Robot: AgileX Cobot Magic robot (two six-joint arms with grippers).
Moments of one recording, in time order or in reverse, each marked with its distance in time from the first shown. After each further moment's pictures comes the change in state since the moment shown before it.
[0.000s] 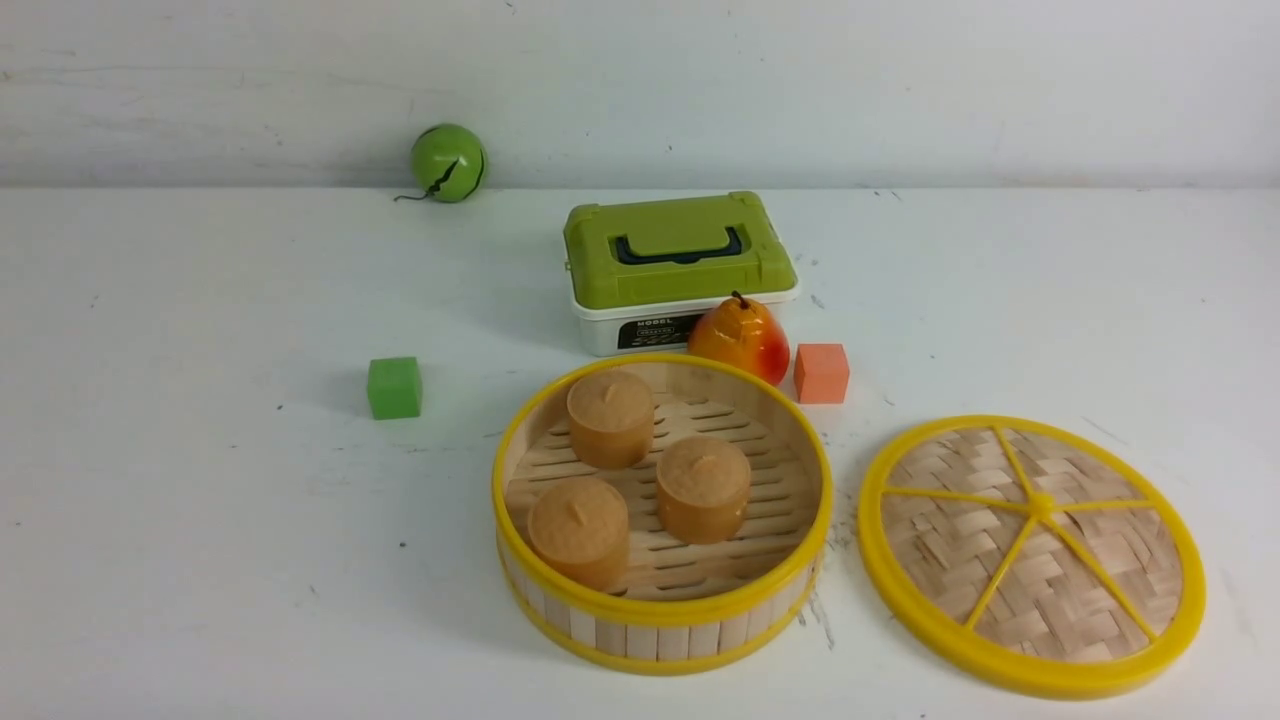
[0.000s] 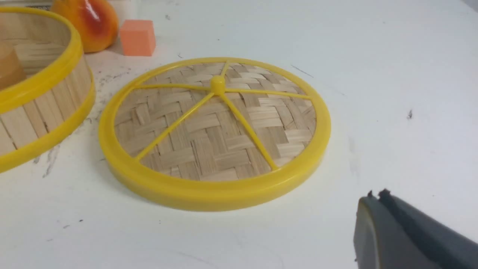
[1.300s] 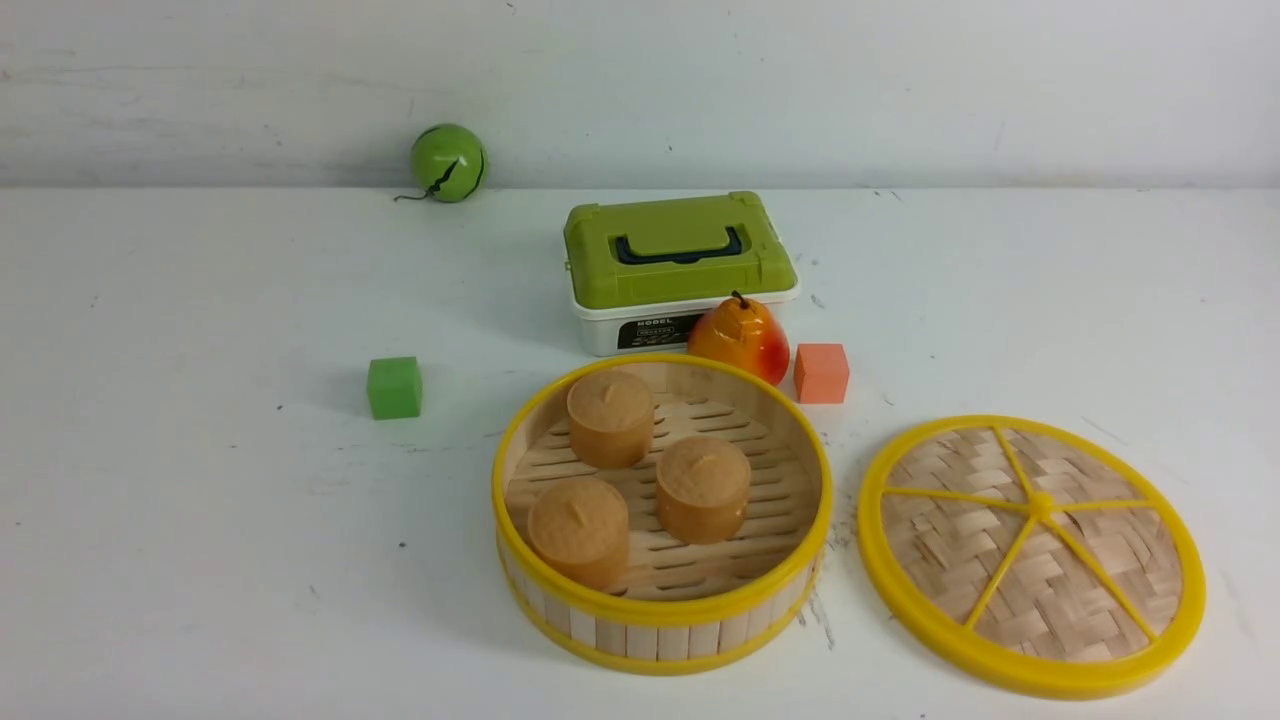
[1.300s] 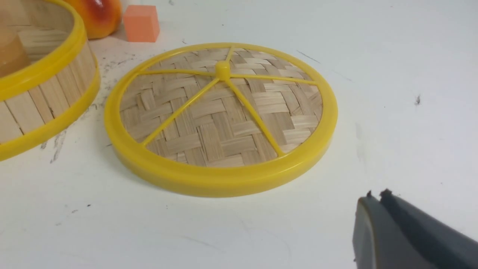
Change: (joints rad) right arm 0.022 0.000 -0.006 -0.004 0.029 0.009; left arm 0.000 0.000 0.000 0.000 0.000 0.000
